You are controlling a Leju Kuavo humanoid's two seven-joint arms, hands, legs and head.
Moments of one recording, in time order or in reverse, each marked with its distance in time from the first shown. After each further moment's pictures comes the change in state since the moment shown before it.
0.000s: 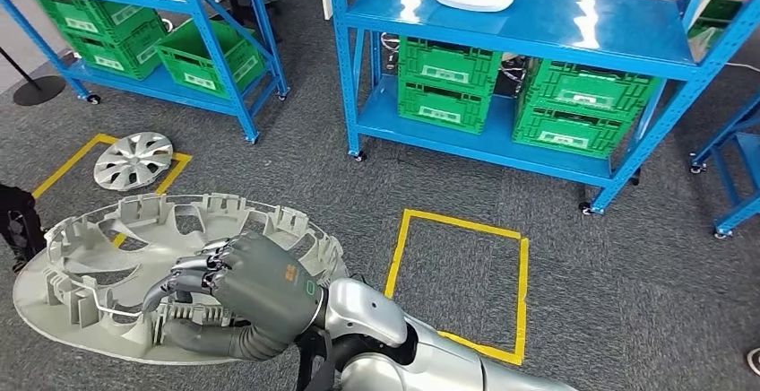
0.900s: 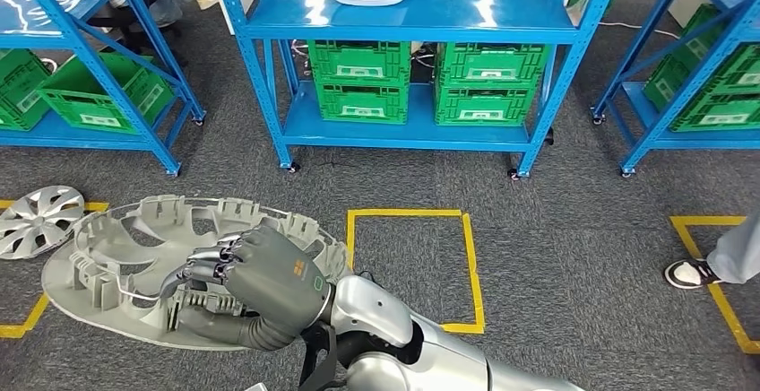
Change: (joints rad) left arm -0.031 -0.017 -0.004 -0.016 -0.025 -0.025 -0.018; right arm -0.006 -0.016 0.003 0.005 0.045 -0.012 0.053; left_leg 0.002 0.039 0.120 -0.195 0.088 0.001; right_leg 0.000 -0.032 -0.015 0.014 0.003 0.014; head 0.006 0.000
